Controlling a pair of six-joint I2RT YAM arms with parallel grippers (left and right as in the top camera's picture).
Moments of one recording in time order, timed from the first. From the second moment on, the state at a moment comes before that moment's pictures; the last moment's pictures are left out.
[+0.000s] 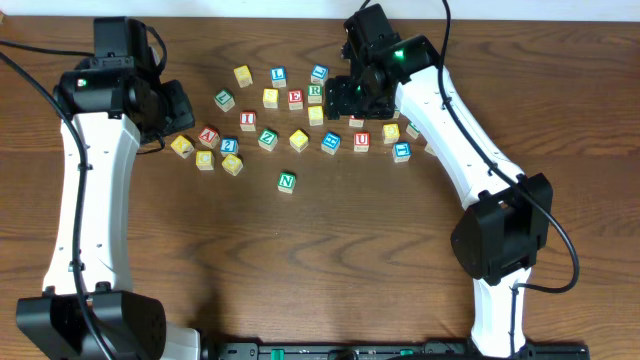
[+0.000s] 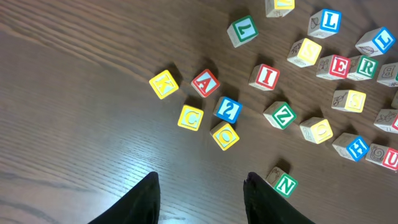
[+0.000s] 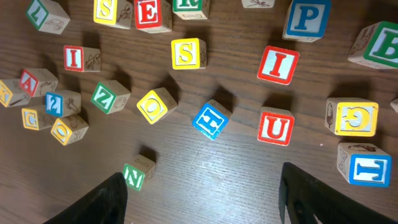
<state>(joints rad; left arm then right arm) 0.07 1.64 1.65 -1.17 0.02 -0.29 0.46 2.14 2.05 -1.11 -0.17 0.40</state>
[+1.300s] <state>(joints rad) 0.18 1.64 1.64 -1.13 -0.10 -0.25 0.77 2.24 2.05 -1.15 -0.19 0.41</state>
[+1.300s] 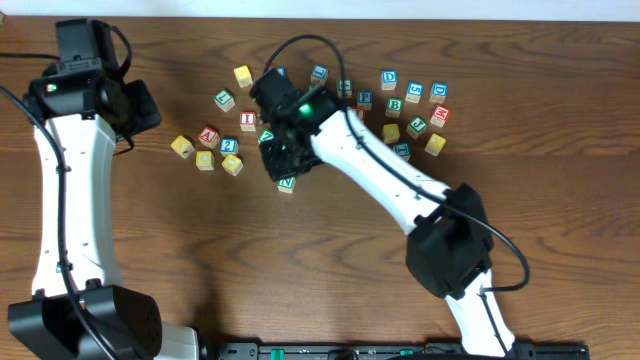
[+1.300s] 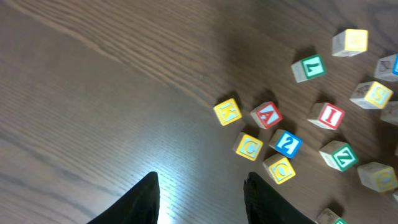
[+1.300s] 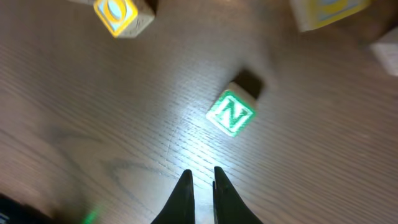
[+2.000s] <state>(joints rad) 0.18 1.64 1.64 -1.13 -0.11 -0.25 0.85 2.40 2.05 -1.14 -0.13 0.42</state>
